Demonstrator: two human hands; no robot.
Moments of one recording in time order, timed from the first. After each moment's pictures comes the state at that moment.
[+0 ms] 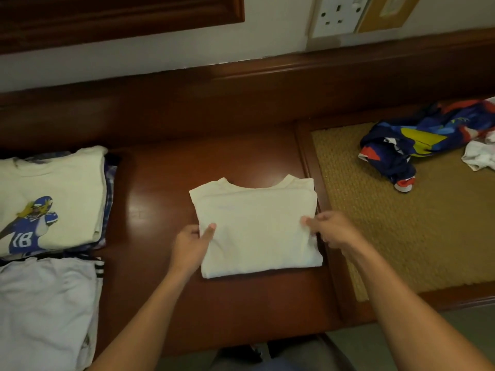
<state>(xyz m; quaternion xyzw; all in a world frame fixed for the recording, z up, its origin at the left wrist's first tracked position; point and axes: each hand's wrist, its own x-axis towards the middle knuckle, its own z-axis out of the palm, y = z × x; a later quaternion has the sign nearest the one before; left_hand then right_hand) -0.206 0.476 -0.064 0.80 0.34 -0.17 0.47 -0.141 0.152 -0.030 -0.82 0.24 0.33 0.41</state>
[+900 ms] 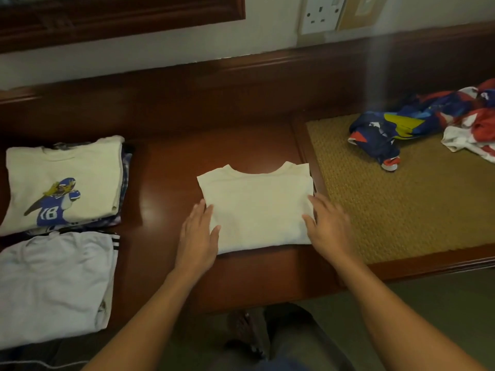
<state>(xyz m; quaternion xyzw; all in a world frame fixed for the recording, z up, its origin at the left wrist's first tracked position) -0.274 0.463 -0.044 0.97 0.09 -0.10 0.21 -0.234 0.165 -0.035 -0.98 0.03 0.07 0.19</state>
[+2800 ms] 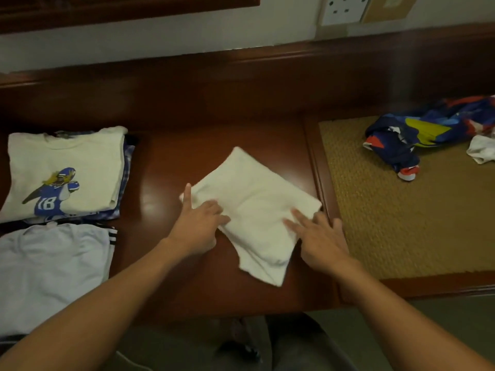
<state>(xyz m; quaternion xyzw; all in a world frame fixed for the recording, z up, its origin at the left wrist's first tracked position) -0.219 0.481 -0.034 0.96 -0.18 -0.20 -0.06 -0.222 0.173 -0.049 -0.96 -0.18 0.21 0.00</state>
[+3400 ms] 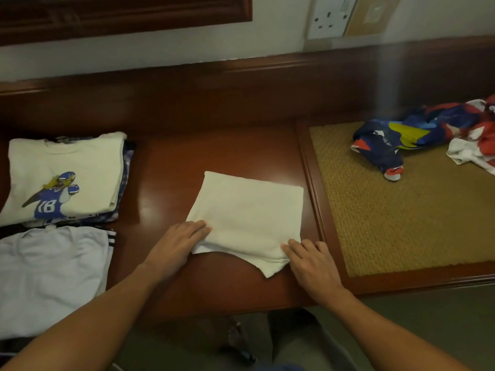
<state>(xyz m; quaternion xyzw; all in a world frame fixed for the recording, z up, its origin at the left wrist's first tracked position) -0.280 0.537 -0.073 0.97 -0.22 -0.10 0.06 -0.292 0.158 -0.092 -0.96 -0.28 0.01 0.03</state>
